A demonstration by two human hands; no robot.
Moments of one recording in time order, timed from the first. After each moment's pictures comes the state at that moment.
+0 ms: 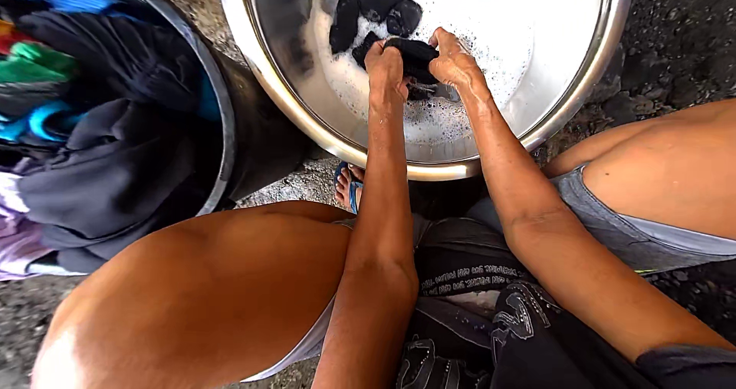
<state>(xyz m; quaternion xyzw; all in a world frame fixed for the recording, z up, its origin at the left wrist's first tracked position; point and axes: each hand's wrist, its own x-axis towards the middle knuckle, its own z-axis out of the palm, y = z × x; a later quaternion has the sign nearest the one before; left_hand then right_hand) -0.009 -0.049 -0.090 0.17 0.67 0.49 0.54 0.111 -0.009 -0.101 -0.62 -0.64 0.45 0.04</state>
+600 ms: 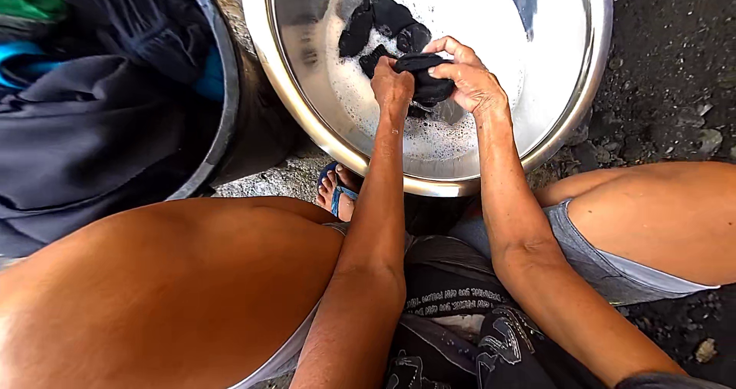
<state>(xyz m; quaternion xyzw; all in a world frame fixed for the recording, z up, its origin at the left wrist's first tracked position) -0.021 -0.050 -0.108 0.30 0.78 0.35 0.42 0.119 -0.010 -0.083 -0.44 -0.51 0.70 0.25</state>
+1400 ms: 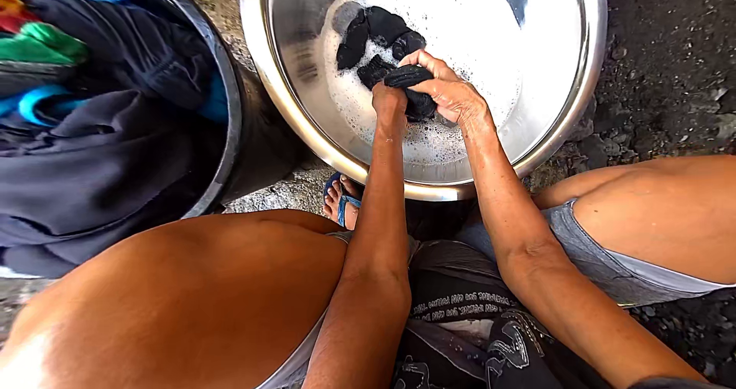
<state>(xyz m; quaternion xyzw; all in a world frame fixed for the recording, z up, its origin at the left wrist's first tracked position) -0.011 -0.055 -0.114 0.16 0.75 0.43 0.48 0.100 -0.020 -0.089 -0.37 -0.57 0.69 0.25</state>
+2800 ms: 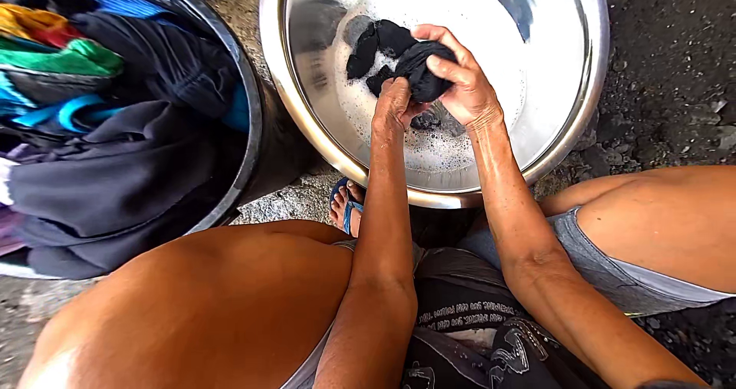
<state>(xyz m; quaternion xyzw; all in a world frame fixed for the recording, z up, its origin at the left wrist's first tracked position) -0.028 -0.051 -0.082 0.08 0.58 0.51 0.63 0.096 -0.015 -0.063 -0.20 -0.53 0.72 0.40</state>
